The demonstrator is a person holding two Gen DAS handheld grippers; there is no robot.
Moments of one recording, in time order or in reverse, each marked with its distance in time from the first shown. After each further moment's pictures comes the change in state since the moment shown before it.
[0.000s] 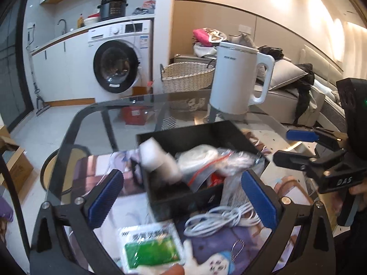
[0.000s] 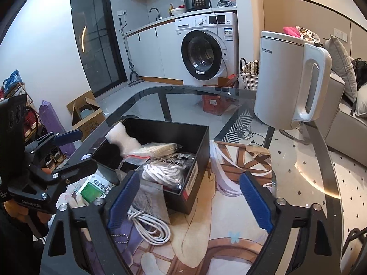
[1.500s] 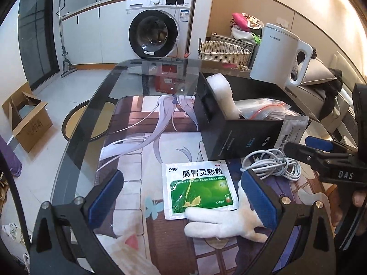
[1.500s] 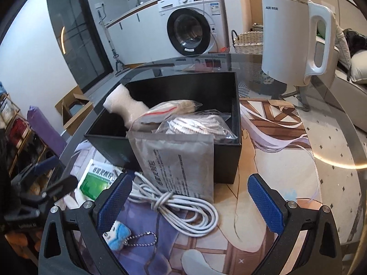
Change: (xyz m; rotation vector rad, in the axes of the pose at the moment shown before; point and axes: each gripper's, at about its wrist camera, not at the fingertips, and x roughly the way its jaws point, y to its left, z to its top) left arm -0.003 0.052 -0.071 -0.159 0.127 0.130; right arm 0.050 0.048 -0.039 0.146 0.117 -0.063
